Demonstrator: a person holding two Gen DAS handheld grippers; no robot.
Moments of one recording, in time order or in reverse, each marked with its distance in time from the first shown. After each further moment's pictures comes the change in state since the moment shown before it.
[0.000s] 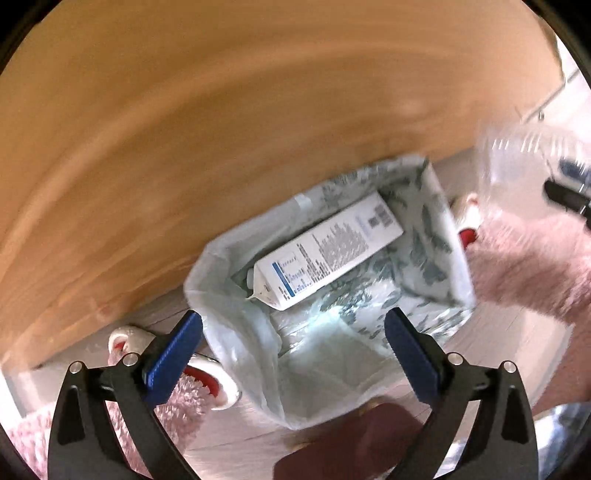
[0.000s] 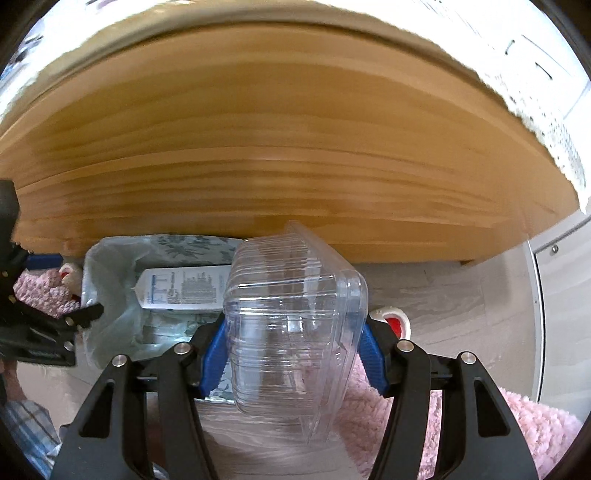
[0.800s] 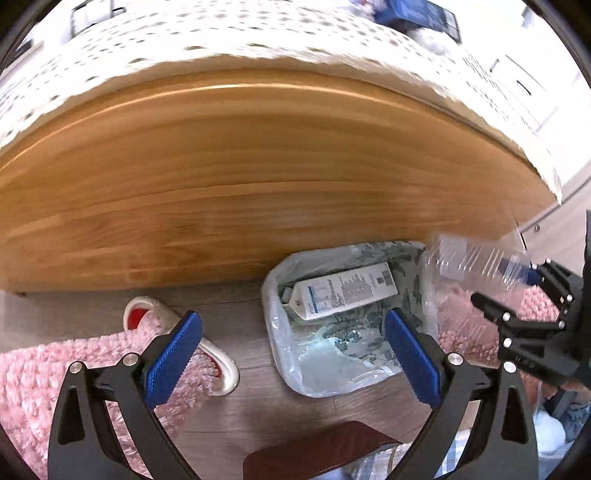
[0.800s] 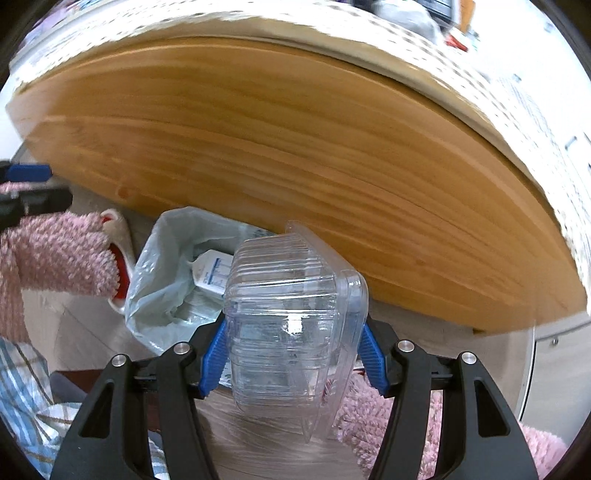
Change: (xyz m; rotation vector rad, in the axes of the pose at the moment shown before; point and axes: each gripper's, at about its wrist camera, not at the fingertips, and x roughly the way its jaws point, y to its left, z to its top) left arm -0.109 0.076 -0.071 -0.323 -0.248 -0.040; right arm -0.025 0.089 -0.010 -0.335 -0.070 0.072
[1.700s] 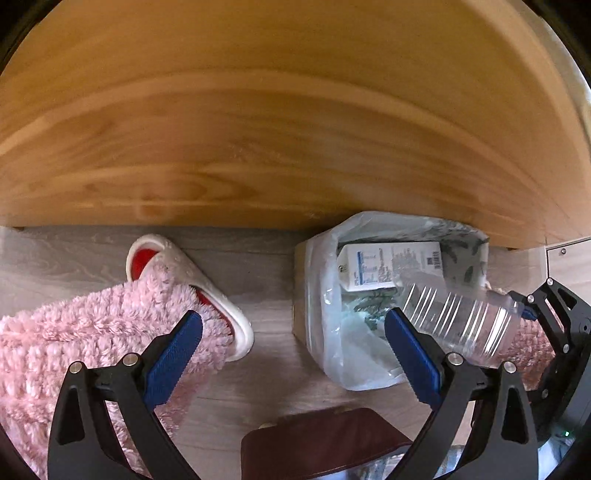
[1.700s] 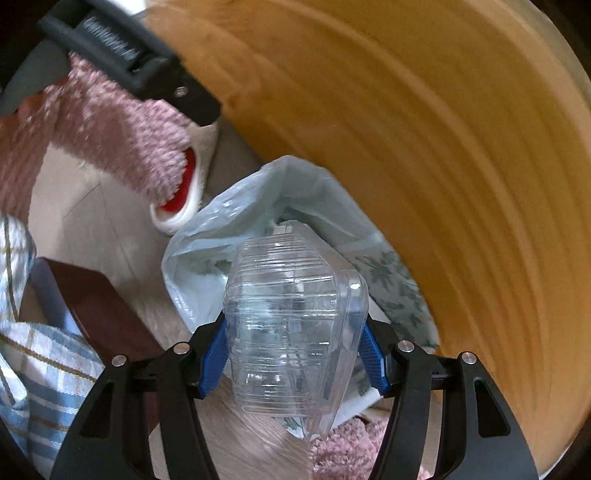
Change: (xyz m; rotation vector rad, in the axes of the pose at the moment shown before) left arm 0.070 0.055 -0.009 -0.165 0.230 0.057; right arm 0.073 0.100 -0.001 -0.567 0.085 0.188
